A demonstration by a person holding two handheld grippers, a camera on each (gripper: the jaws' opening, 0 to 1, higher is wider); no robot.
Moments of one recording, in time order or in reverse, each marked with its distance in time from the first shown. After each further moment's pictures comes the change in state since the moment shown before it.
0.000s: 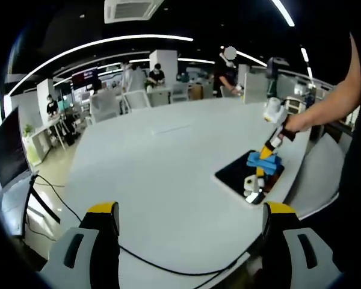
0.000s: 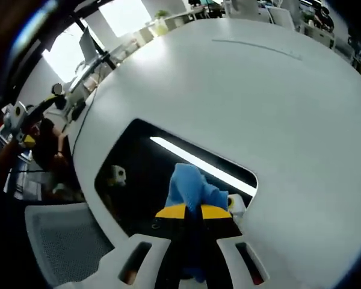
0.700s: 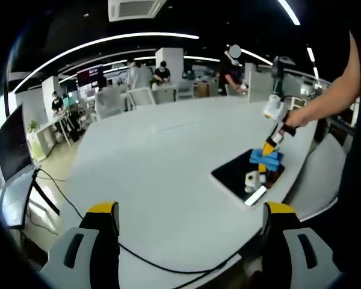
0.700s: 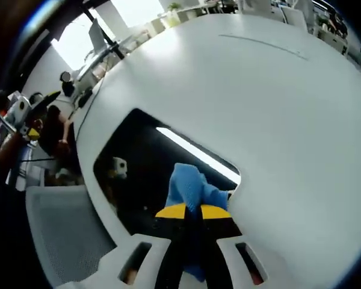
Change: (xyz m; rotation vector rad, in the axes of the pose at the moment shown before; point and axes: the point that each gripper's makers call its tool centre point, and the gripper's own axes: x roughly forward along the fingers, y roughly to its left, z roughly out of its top) left arm 0.002 -0.020 -0.001 -0.019 0.016 0.041; right arm -0.009 -0.020 -0.009 -0.069 0.053 0.050
